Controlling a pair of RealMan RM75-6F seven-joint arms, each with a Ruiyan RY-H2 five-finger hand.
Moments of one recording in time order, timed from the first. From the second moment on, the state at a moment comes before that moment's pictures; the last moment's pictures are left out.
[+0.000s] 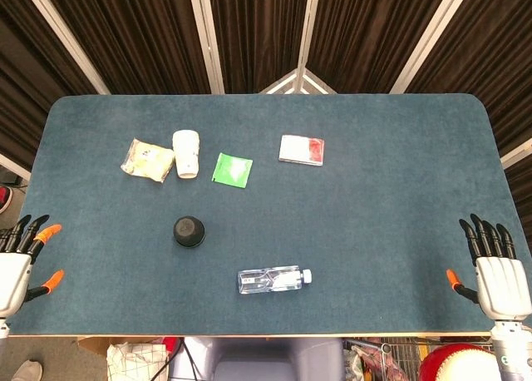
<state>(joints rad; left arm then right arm) -0.07 -1.11 -0.01 -1.66 1.58 1.53 0.08 0.06 -1.14 0.07 -1.64 -1.50 1.53 -0.11</state>
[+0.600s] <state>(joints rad) -0.11 -1.13 -0.02 -1.66 1.57 1.48 0.03 0.06 -1.14 0.07 -1.64 -1.50 1.51 -0.11</state>
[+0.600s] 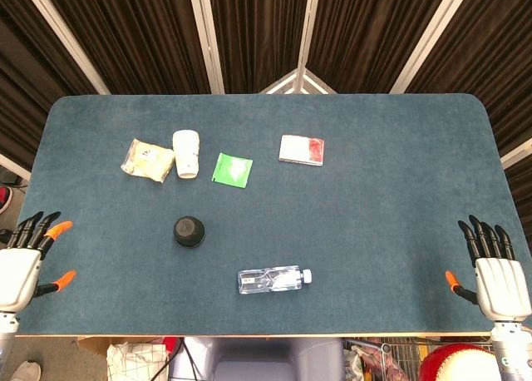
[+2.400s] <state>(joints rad) -0.42 -1.82 -0.14 -1.12 1.39 1.12 -0.34 0.10 -1.16 0.08 -1.64 -1.46 1.44 -0.12</state>
